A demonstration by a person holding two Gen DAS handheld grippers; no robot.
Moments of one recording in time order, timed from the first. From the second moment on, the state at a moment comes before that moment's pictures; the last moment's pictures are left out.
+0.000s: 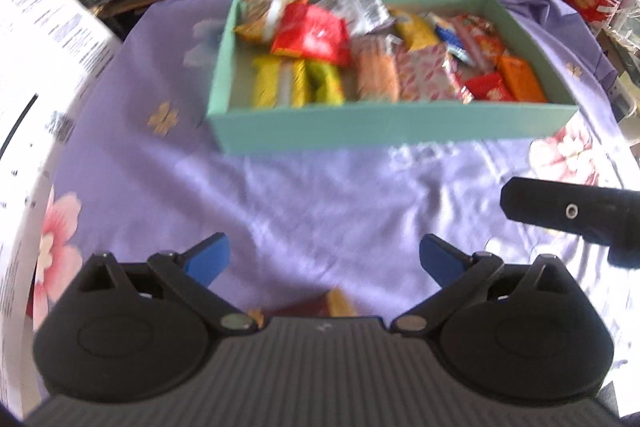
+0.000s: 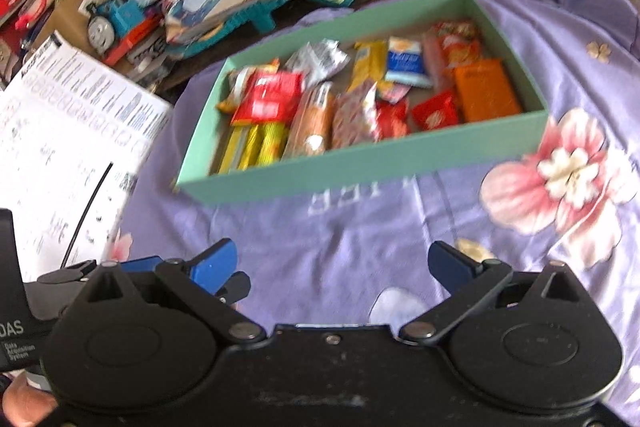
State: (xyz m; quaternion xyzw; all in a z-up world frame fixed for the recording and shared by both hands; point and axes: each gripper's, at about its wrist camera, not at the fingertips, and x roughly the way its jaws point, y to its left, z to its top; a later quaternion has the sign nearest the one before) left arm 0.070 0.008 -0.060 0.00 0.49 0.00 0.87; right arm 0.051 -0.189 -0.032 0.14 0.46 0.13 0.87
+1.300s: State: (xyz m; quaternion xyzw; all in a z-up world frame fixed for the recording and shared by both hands) left arm 0.041 0.123 -0.110 -0.08 0.52 0.08 0.85; right arm 0.014 -0.048 -0.072 -0.09 0.47 0.28 0.83
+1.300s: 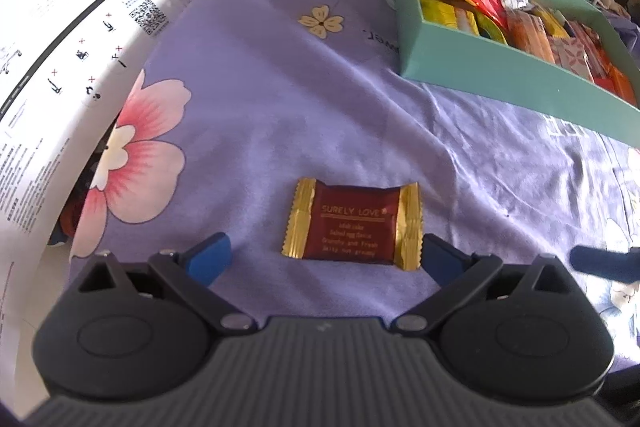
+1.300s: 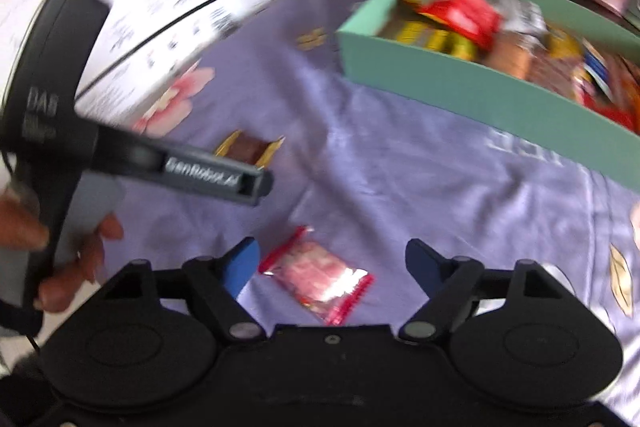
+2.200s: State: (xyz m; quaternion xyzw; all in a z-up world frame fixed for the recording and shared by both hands) left arm 0.050 0.050 -0.103 -0.06 0.50 -0.06 0.86; right arm 0.024 -0.142 -0.087 -0.03 0.49 0.15 0.86
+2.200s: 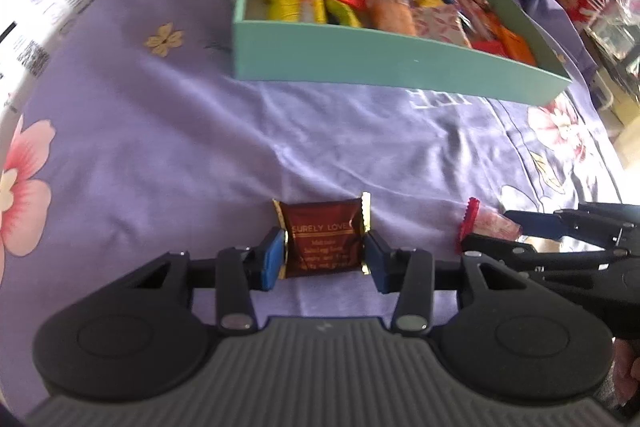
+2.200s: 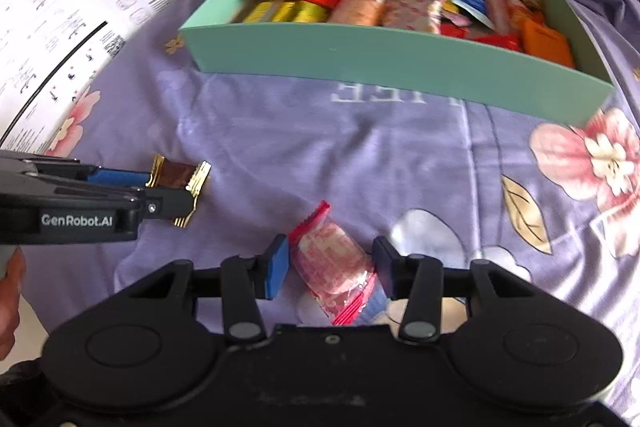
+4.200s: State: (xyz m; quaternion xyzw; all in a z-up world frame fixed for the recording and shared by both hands) left arm 0.264 -0.047 -0.004 -0.02 0.43 -0.06 0.90; right arm 0.196 -0.258 -0.002 0.15 0.42 0.07 0.89
